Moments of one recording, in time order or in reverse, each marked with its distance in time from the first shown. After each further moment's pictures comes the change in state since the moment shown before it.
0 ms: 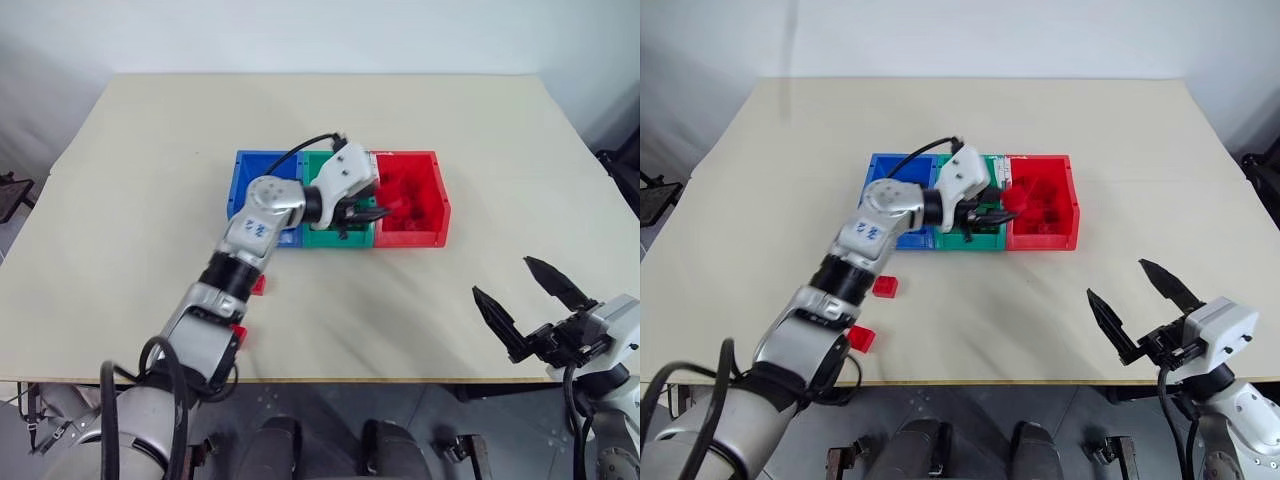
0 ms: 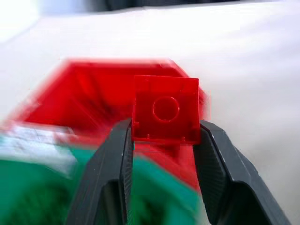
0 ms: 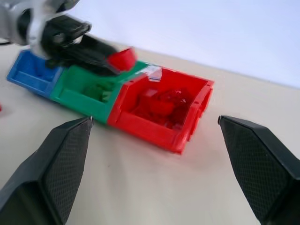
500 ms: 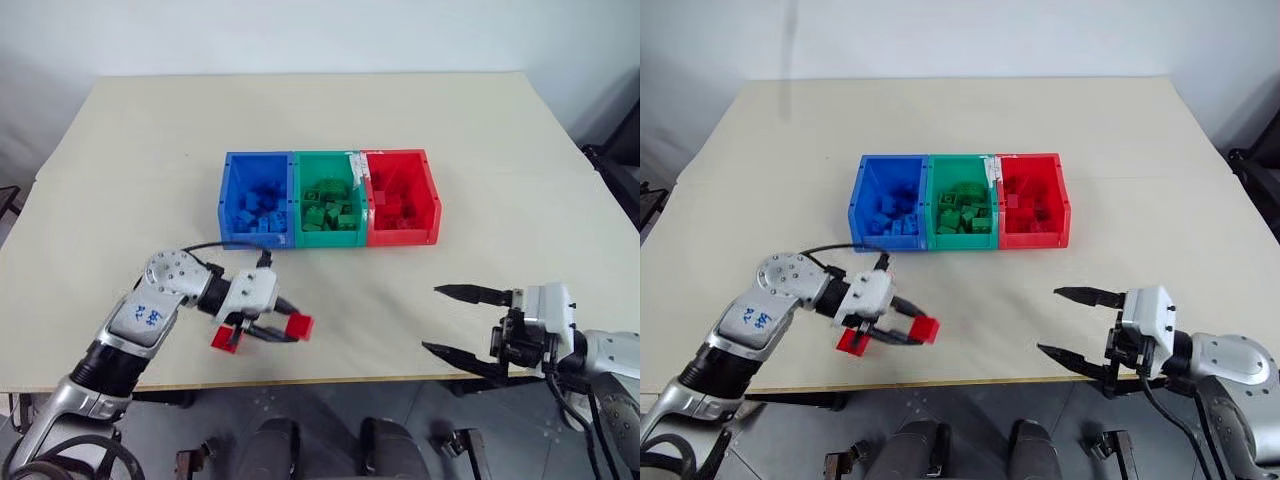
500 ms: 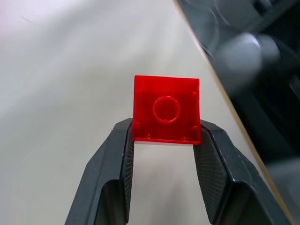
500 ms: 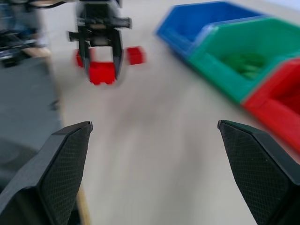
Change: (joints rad) left arm 0.606 0.554 -0.027 -0.783 -0.172 0.137 -0.574; right arm -0.178 -0.320 0.147 0.131 0.069 0.146 0.401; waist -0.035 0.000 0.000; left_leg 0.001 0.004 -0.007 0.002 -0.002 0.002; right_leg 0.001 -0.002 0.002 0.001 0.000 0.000
